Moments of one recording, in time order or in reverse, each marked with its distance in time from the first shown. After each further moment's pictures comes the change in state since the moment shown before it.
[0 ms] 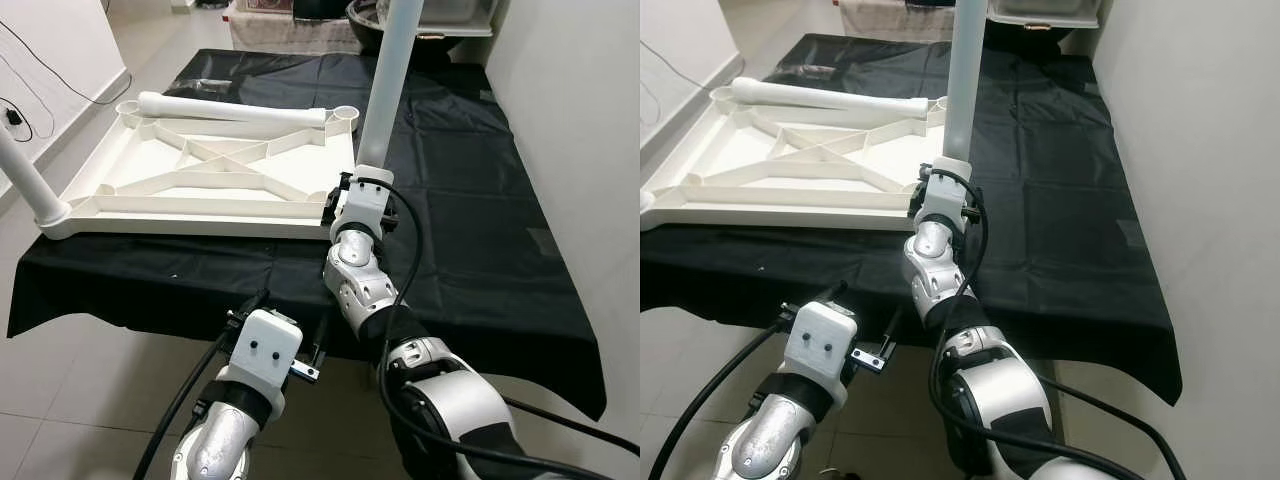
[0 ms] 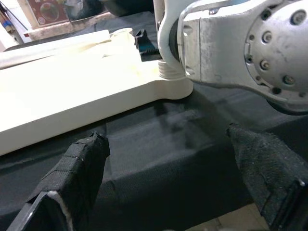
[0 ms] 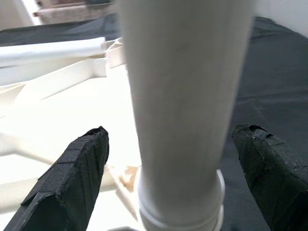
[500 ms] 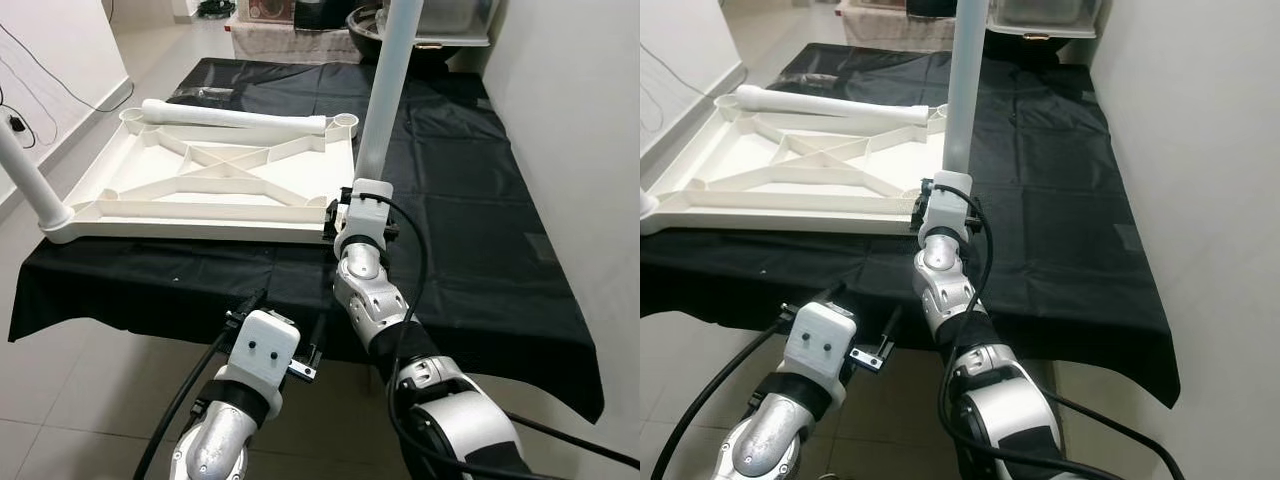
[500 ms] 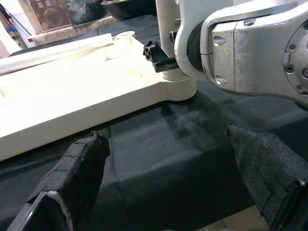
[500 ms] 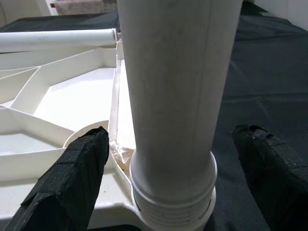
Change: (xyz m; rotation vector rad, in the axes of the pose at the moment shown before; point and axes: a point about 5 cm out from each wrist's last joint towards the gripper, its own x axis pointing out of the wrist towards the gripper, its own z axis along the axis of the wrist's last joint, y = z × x) left arm 0.002 0.002 -0.004 0.015 0.004 0.001; right arm -0.003 -0.012 -0.012 -0.039 0.023 0.062
